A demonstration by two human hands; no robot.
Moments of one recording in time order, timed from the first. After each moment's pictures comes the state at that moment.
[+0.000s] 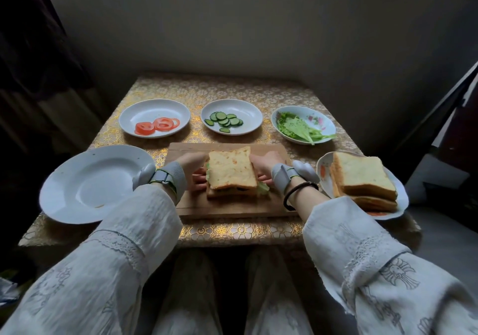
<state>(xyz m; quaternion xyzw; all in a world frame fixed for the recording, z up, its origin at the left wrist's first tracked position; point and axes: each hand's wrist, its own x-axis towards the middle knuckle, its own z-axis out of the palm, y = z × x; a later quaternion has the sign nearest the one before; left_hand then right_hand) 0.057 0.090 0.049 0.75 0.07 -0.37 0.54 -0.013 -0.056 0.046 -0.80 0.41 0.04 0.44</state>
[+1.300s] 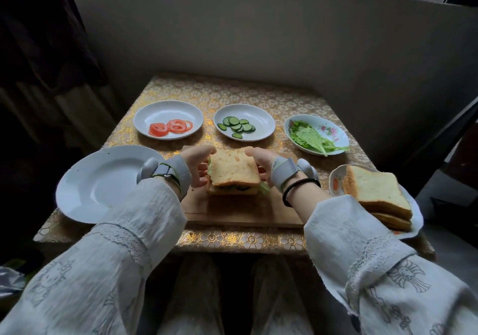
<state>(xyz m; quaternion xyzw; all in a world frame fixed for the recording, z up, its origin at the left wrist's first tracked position) 0.082 0.105 0.069 0.72 0.10 -0.40 0.56 0.025 -0.033 0.064 -0.72 0.40 0.06 0.56</state>
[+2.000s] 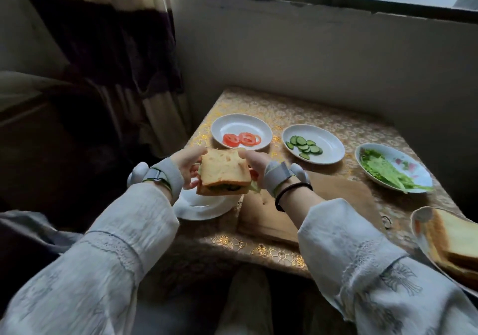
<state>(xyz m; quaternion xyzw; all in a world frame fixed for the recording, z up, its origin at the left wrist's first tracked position) 0.134 0.267 0.078 0.71 0.19 -0.29 0.62 0.099 0.123 0.075 -0.71 0.29 0.10 0.63</state>
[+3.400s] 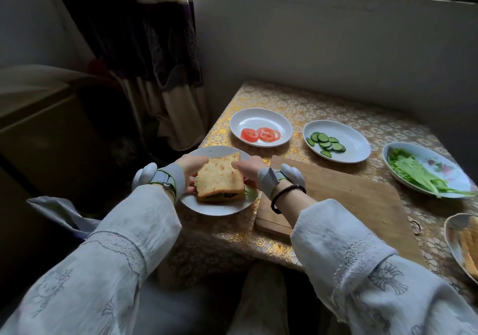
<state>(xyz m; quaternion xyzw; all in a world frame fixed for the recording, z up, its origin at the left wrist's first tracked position) 0.132 0.291 0.060 0.79 0.21 -0.24 0.53 0.110 0.155 0.055 -0.85 0.21 0.14 0.45</state>
